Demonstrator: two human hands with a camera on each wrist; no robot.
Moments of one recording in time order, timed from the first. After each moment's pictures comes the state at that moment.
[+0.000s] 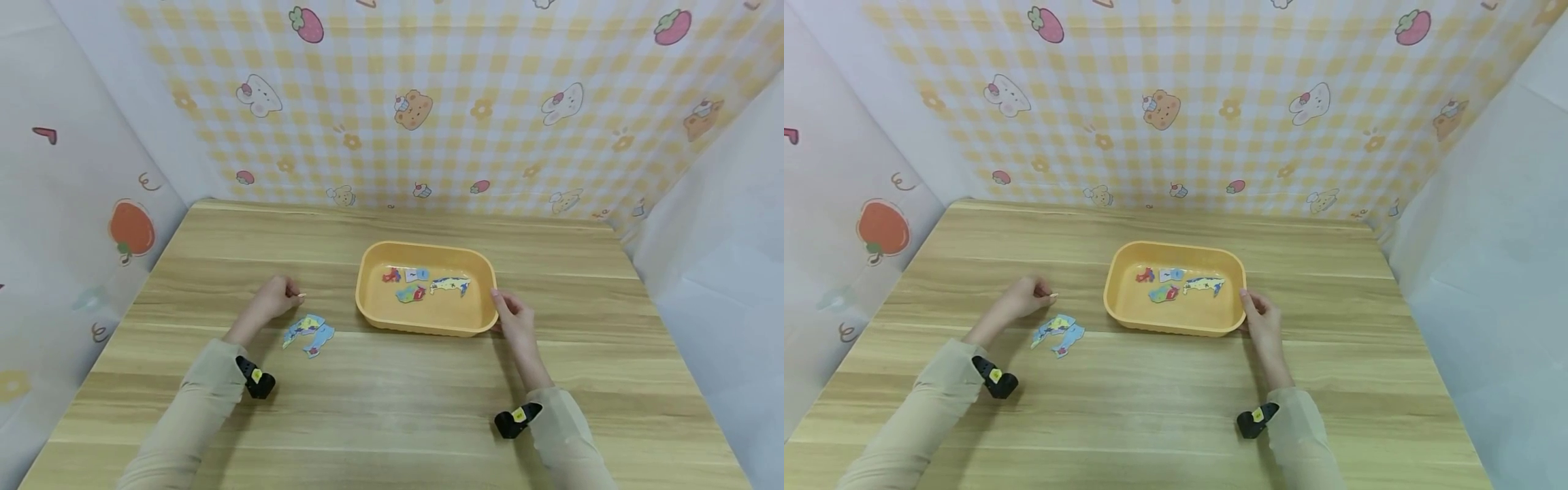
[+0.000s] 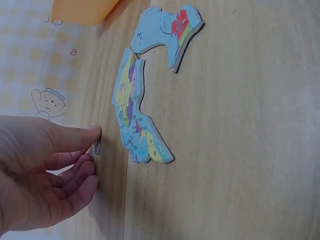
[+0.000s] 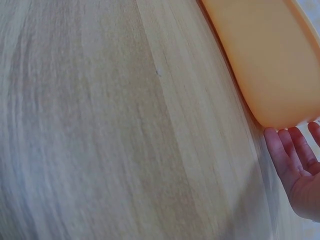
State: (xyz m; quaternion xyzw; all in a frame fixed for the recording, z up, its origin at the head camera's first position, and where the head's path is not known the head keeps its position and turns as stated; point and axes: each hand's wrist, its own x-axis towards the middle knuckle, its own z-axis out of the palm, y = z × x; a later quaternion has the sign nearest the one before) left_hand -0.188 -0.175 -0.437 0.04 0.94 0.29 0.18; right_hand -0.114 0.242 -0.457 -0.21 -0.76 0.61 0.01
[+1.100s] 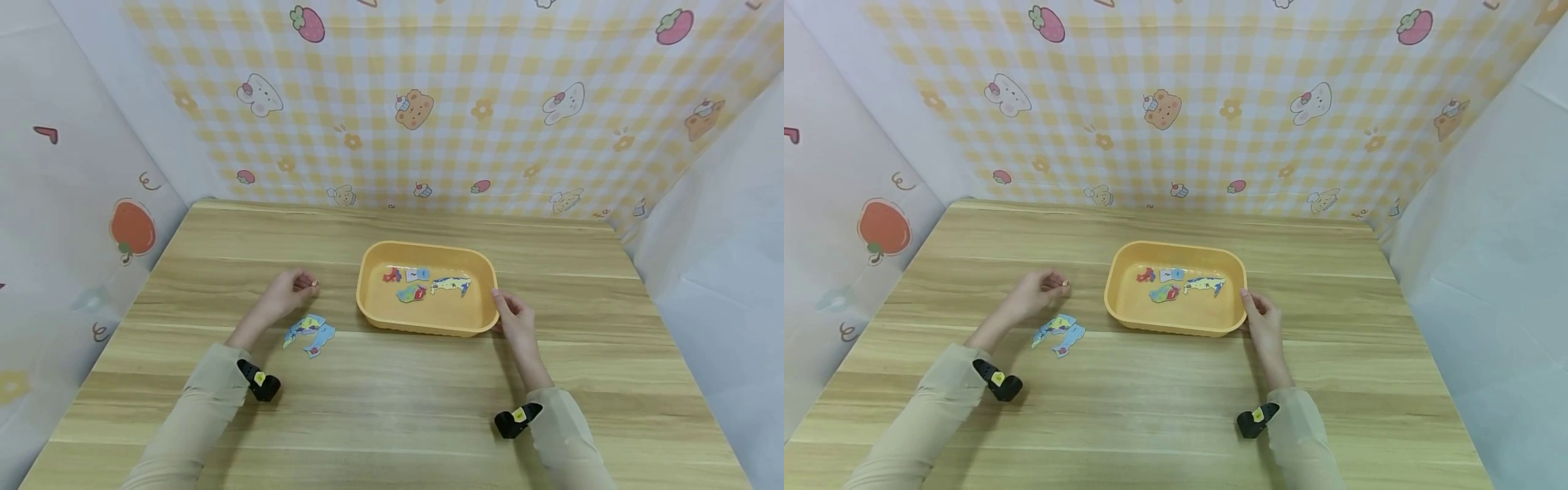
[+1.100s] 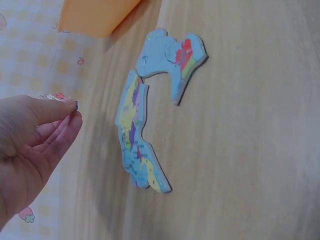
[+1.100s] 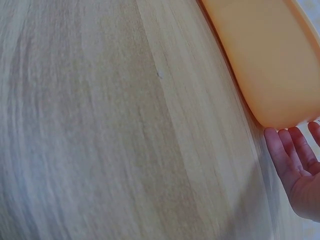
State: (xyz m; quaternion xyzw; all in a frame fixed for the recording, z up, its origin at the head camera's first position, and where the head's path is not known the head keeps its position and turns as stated) left_hand -0.186 -0.165 -0.443 0.12 0.91 0.38 0.10; right_hand -0.114 0.241 -0.457 -0.21 -0.76 0.62 0.01
